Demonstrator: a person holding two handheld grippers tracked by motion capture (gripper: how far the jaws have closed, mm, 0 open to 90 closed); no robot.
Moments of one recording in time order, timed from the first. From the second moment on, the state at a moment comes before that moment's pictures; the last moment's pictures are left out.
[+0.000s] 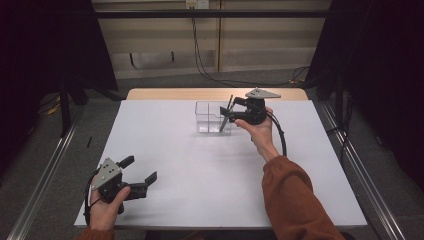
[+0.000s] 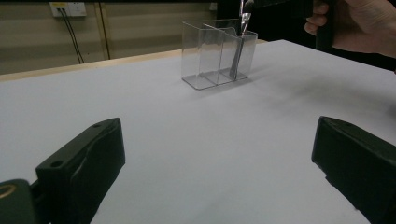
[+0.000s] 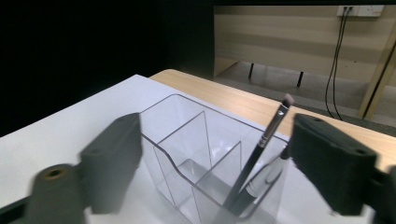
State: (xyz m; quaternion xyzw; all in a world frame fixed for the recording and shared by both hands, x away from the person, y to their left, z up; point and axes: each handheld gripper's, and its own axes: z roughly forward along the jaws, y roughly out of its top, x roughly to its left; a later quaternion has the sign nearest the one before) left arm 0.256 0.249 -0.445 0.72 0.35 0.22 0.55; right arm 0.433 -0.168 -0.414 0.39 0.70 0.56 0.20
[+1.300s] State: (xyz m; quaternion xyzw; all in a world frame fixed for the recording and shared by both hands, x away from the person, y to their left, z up) left arm 0.250 0.254 -0.442 0.71 0.35 0.23 0.56; right arm 0.365 -0.223 -0.420 0.41 0.69 0.55 0.23
